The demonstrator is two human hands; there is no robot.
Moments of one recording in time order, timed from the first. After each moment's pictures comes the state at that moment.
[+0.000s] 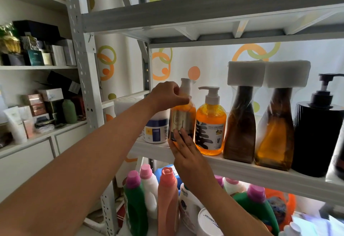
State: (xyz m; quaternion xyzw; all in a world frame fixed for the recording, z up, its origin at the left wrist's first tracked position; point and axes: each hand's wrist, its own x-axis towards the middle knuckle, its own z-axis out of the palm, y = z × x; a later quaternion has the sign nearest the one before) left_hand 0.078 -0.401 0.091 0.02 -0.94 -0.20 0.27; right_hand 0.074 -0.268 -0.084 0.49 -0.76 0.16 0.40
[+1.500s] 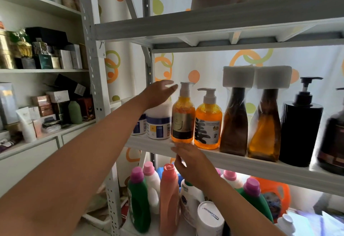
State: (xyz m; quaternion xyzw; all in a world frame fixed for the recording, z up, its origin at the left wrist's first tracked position) left_hand 0.115 -0.416 0.101 0.03 -0.95 -0.17 0.27; right_hand 0.111 -0.243 -0.060 0.50 -0.79 0.28 0.22
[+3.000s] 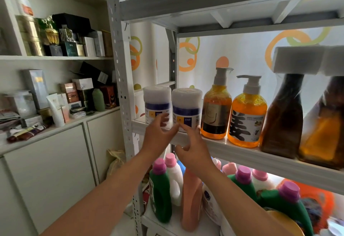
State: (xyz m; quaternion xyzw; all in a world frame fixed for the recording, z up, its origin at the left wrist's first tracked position) left_hand 0.162 -0.449 -0.048 0.17 -0.81 -0.40 0.40; right_hand 0.125 -0.331 -0.064 0.39 -0.75 0.53 0.00
